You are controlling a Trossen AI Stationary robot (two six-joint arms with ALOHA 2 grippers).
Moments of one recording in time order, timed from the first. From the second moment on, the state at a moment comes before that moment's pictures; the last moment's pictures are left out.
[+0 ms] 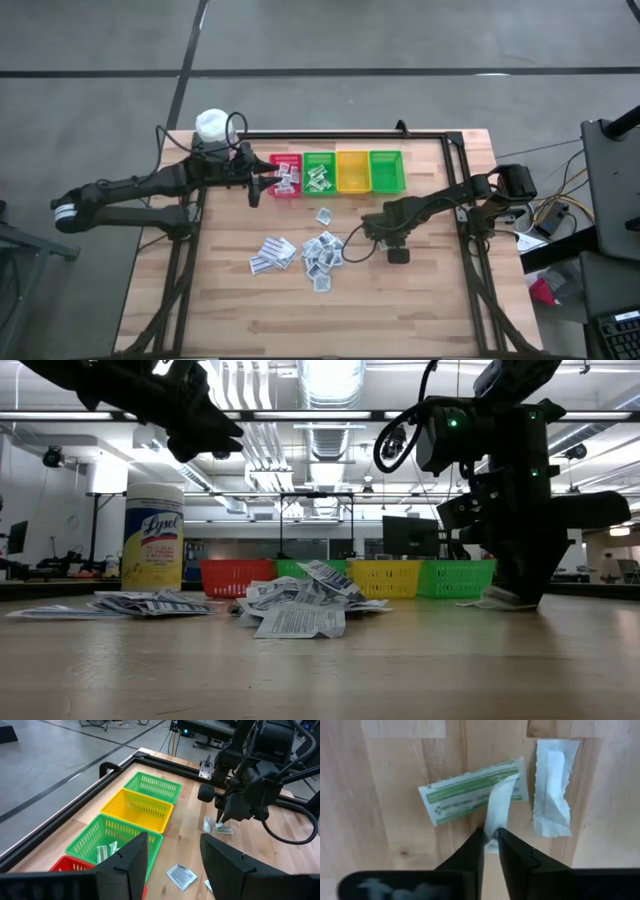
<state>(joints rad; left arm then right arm) 0.38 0.85 0.63 -0.06 0.13 -0.13 0.07 1.69 0.88 -0.77 0.03 0.11</state>
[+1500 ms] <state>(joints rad) 0.38 0.87 0.63 0.01 0.13 -0.13 -0.31 1.74 1.54 -0.59 -0.54 -0.25</state>
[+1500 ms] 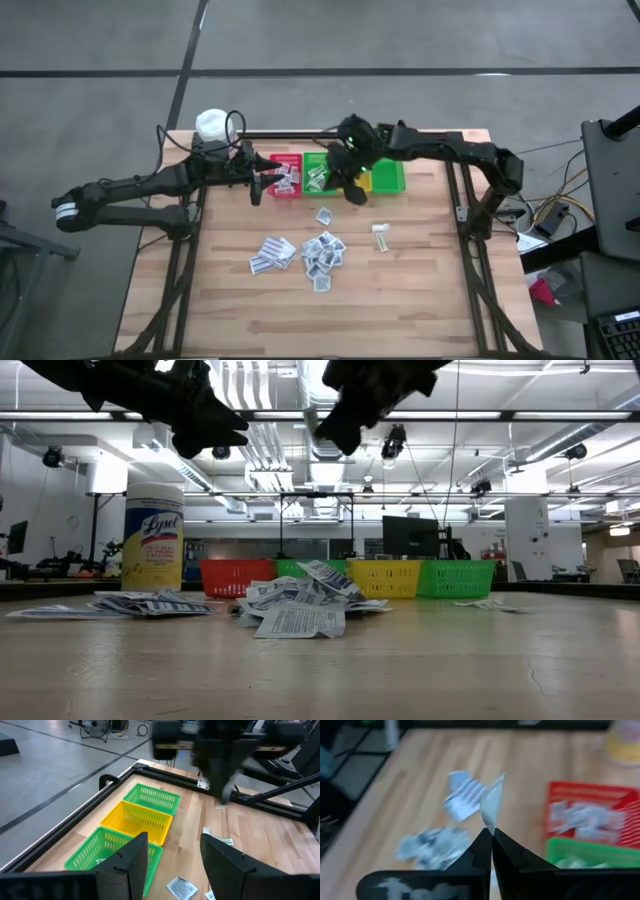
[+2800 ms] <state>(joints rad) 0.38 0.85 0.63 0.01 0.13 -0.08 -0.37 2.32 2.01 -0.97 -0.05 -0.19</state>
